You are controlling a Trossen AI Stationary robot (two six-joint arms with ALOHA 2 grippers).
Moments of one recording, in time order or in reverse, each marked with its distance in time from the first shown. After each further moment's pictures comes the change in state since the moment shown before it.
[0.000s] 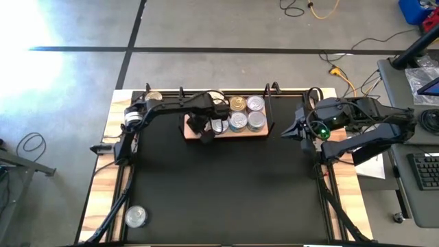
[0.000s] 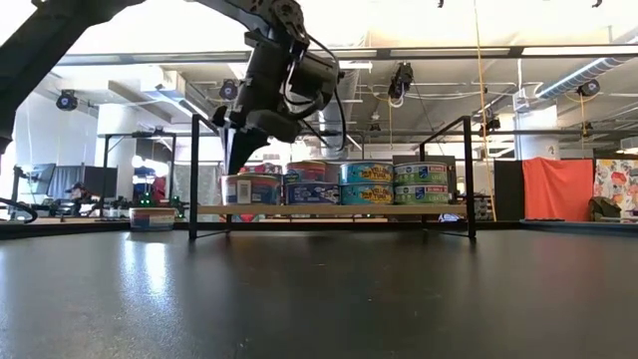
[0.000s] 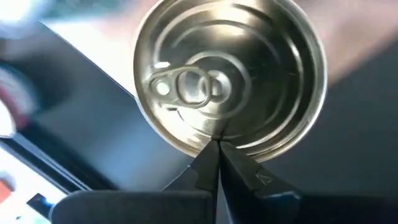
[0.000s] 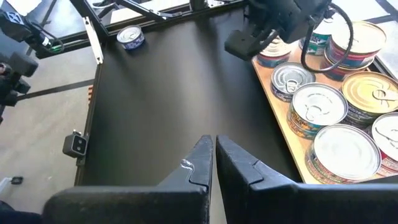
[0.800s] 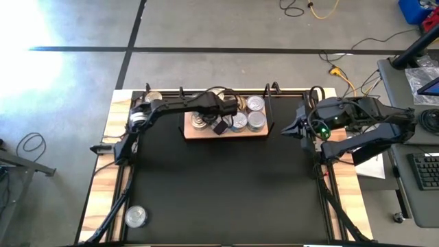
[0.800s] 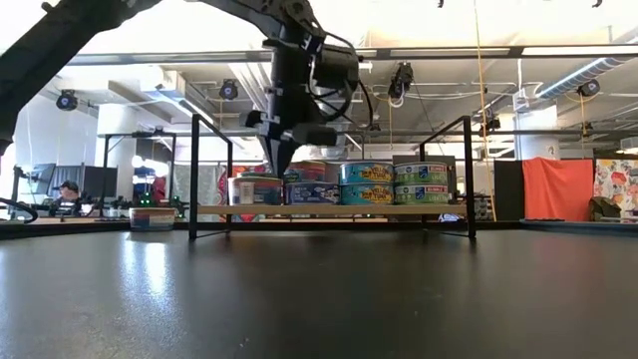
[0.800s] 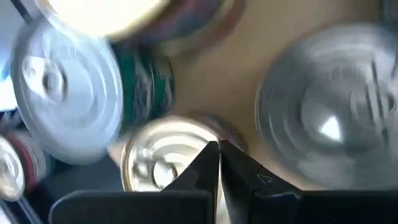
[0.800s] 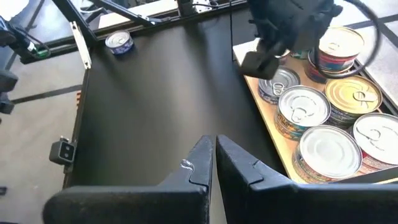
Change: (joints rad) left arm -0.011 0.058 0.121 0.190 -0.213 -0.077; right arm 0.000 -0.008 0.006 -0.005 0.051 0.001
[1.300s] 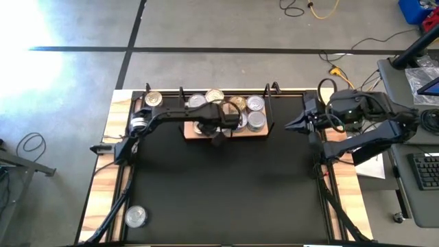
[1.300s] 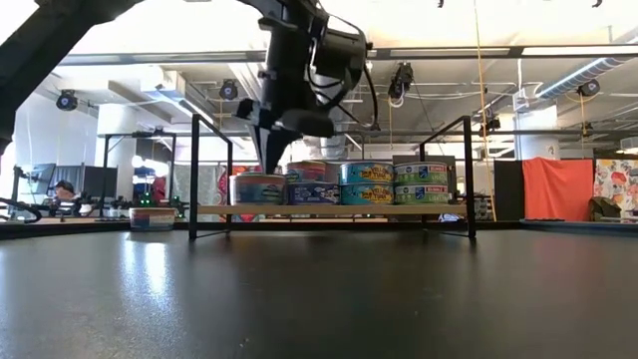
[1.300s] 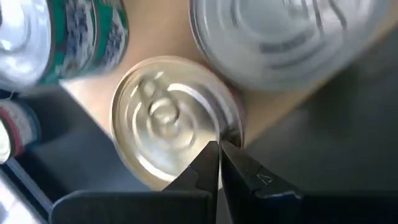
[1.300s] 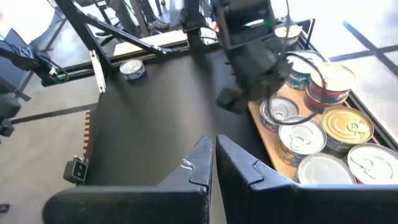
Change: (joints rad) left arm -0.118 -0.003 0.000 -0.114 0.068 -0.073; right arm 0.000 0.000 0.104 0.002 -0.001 -0.026
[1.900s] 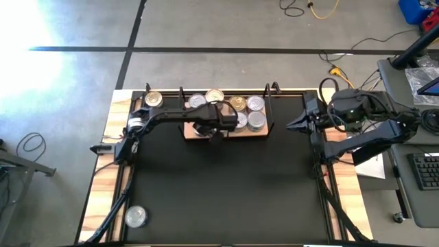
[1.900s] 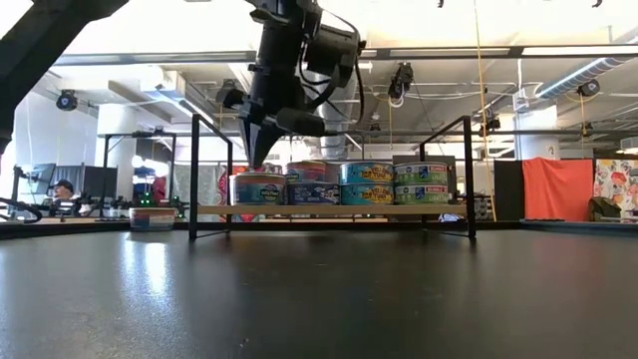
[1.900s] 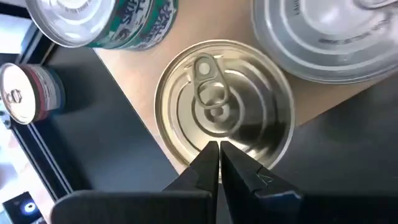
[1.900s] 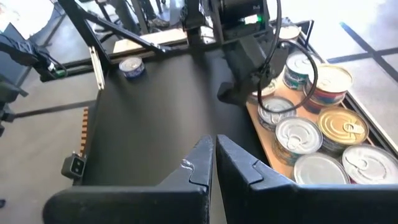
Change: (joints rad) left arm -0.003 -0.029 -0.029 -0.063 -0.065 -0.167; right arm 0.000 -0.001 0.018 -0.026 0.000 -0.021
